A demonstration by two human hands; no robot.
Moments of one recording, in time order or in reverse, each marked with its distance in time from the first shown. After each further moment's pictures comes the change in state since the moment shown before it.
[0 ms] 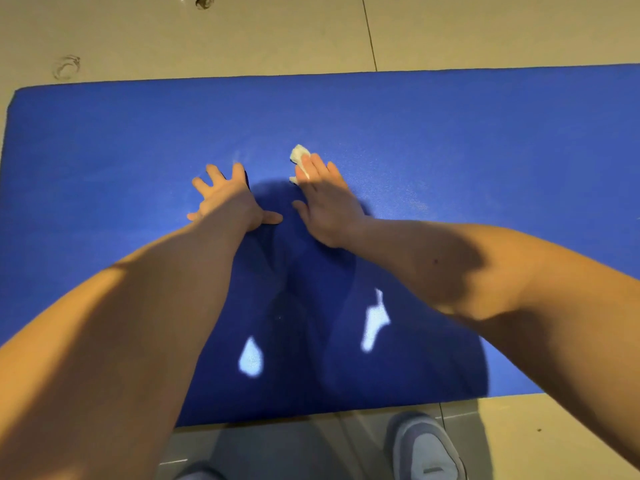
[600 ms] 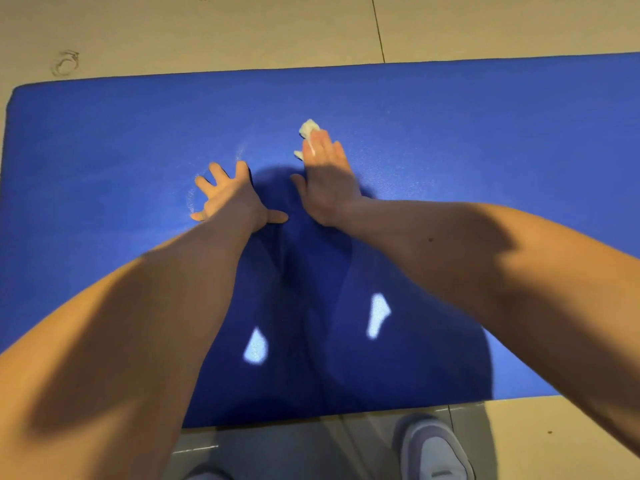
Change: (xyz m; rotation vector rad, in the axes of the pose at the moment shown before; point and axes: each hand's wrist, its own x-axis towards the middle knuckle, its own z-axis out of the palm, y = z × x) left_hand -0.001 0.002 0.001 -0.040 0.025 0.001; right_hand 0.032 0.004 -0.002 0.137 0.069 0.166
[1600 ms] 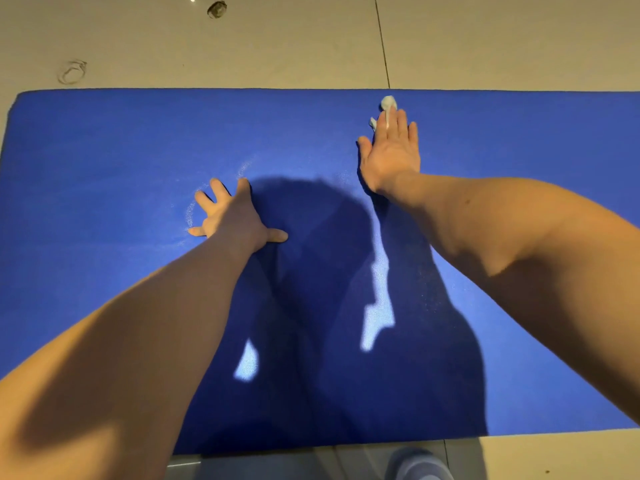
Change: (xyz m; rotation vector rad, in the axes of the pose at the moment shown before) left_hand -0.002 0.001 -0.001 -0.021 0.008 -0.015; right_hand 0.056 0.098 -0.040 -0.255 -0.064 0.432
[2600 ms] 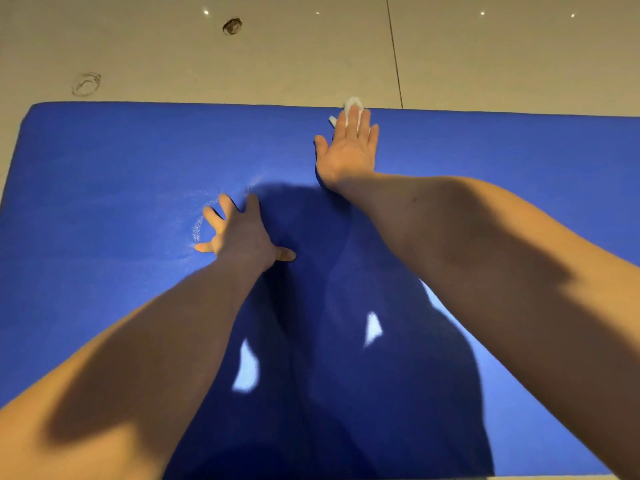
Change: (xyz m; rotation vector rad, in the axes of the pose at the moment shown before) left_hand 0.004 0.002 0.001 -0.029 0.000 -0.004; right_hand 0.024 -0.092 -0.004 0.146 -0.051 -0.048
